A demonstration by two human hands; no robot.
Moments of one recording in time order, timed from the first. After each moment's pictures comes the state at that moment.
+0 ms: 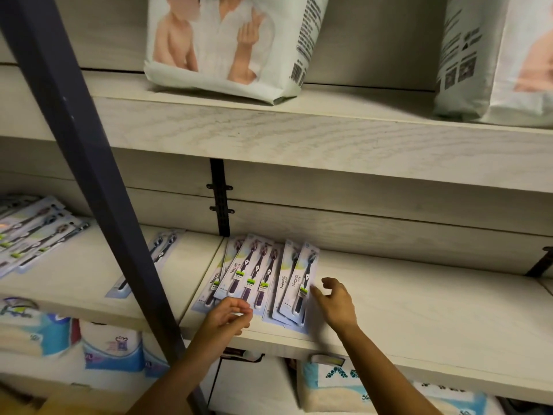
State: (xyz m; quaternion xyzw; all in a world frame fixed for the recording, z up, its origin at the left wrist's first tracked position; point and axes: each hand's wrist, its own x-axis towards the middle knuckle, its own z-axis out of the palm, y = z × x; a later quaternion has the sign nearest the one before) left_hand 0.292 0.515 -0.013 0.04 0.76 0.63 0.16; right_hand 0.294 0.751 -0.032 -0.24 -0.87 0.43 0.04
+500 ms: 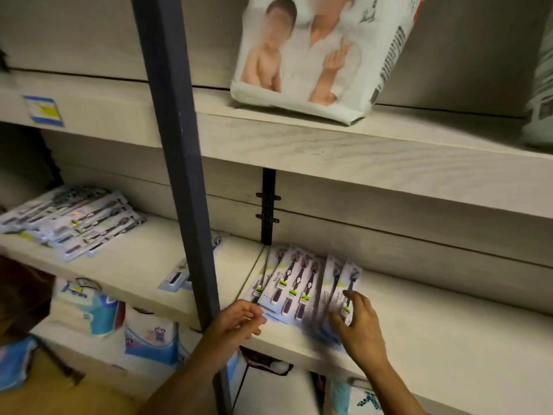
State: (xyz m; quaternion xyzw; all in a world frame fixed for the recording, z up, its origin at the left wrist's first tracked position) left_hand 0.305 0.455 0.021 0.06 0.76 0.64 0.11; right_hand 0.312 0.696 -0.004 -0.14 -0.92 0.35 0.11
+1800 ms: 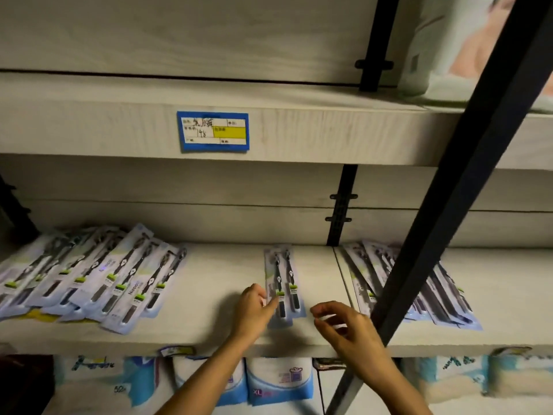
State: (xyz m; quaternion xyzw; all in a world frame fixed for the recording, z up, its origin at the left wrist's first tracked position) left_hand 0.087 0.229 -0.047 0.11 0.88 0.46 0.08; right_hand 0.240 0.362 0.026 -0.13 -0.89 0.44 0.07
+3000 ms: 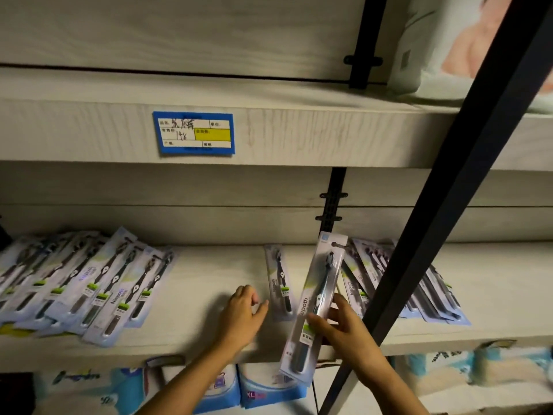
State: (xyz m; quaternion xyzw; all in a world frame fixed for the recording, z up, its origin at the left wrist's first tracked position) left_hand 0.086 0.218 -0.044 0.24 0.91 0.33 0.03; right_hand 0.231 0.360 0.036 -0.21 -0.71 0.67 0.04
